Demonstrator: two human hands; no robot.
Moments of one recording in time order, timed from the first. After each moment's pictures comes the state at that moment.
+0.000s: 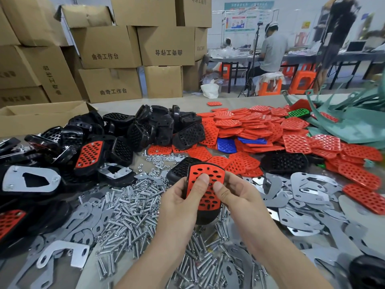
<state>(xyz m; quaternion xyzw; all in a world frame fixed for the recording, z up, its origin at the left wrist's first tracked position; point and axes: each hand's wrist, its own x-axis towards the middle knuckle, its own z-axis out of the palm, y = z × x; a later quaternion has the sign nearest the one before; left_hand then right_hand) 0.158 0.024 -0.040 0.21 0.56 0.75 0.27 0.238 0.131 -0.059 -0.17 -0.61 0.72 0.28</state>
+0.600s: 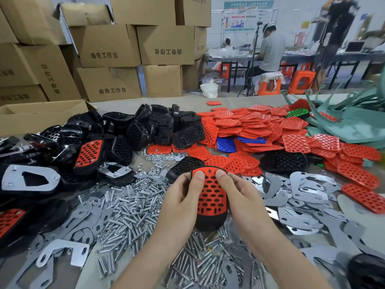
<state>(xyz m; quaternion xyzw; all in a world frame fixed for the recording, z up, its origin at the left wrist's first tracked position) 0.151 0.023 -0.039 0.26 0.60 0.72 0.24 0.233 0.126 -0.051 -0.21 -0.58 0.73 0.30</state>
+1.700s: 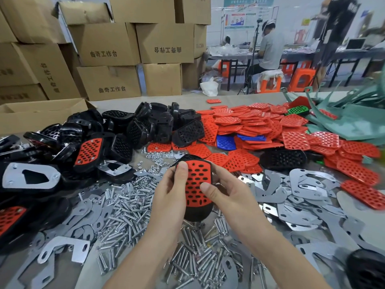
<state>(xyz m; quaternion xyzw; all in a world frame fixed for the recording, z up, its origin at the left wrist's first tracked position) 0.143 0.020 -0.040 0.19 0.60 0.75 0.22 0.232 0.120 -0.054 -0.13 -0.67 0.67 0.29</state>
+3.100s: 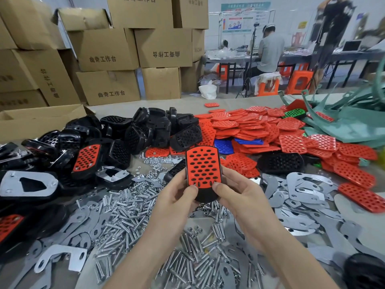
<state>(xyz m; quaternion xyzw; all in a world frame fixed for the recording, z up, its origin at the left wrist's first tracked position) 0.136 0.022 -0.048 0.33 0.61 0.68 0.25 0.241 0.141 -0.052 -0.13 -0.63 0.71 0.29</state>
